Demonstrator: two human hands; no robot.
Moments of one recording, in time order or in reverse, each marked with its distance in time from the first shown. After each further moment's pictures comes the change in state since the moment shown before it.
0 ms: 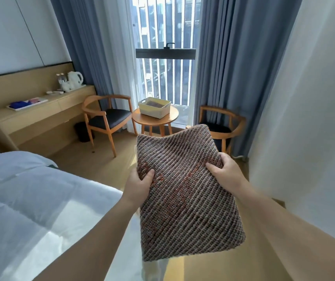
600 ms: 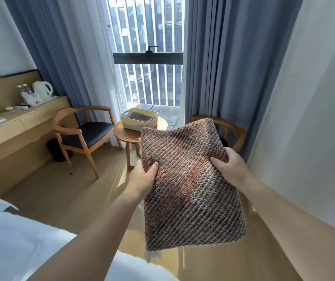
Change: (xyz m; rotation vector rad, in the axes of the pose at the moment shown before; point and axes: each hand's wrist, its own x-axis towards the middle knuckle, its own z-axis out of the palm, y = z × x) left_hand 0.305 0.039 0.076 0.046 -0.097 0.065; right_hand 0.277 0.011 -0.009 0.018 0.122 0.021
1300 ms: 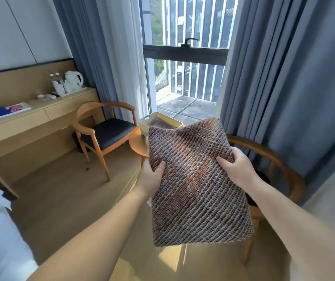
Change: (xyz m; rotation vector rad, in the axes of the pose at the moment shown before) left_hand 0.331 0.036 0.123 -0.075 0.228 -0.093; right_hand 0.424 0.057 0.019 0.007 -0.220 -0.084
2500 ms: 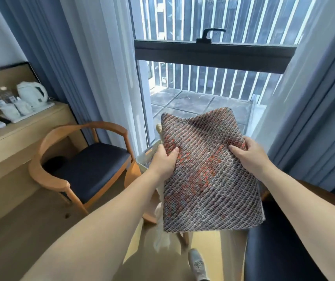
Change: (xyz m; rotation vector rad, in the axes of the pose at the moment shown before) left_hand 0.595 -0.012 -0.014 0.014 -0.223 -0.015; right_hand 0.520 -0.034 0.172 -0.054 0.123 0.079
